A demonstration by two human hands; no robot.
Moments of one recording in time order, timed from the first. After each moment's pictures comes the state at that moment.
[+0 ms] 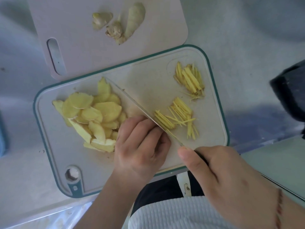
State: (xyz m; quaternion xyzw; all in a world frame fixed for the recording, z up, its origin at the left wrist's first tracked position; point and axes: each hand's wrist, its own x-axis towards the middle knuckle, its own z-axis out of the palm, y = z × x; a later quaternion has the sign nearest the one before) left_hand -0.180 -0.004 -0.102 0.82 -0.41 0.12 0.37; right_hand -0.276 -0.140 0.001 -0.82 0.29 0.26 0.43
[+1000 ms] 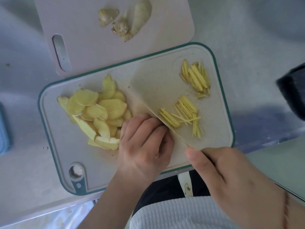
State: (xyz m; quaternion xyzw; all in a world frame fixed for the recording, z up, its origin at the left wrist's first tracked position) left_hand -0.181 0.001 -0.101 0.84 -0.40 0.10 0.36; right_hand -0.280 -0.136 -0.004 -0.82 0.29 0.23 0.43
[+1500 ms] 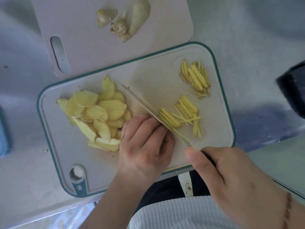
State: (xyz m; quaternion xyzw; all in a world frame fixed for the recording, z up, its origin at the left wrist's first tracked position) left_hand -0.181 0.000 -0.102 0.83 -0.40 0.09 0.39; right_hand -0.281 -0.133 -0.006 -0.83 0.31 0.23 0.41
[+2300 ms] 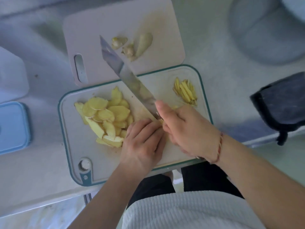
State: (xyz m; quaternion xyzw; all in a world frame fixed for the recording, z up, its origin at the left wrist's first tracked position) left_hand -0.180 0.004 -0.102 0.82 -0.45 0.08 0.35; right_hand -0.205 -0.147 -0.006 -0.75 0.27 0.19 0.57
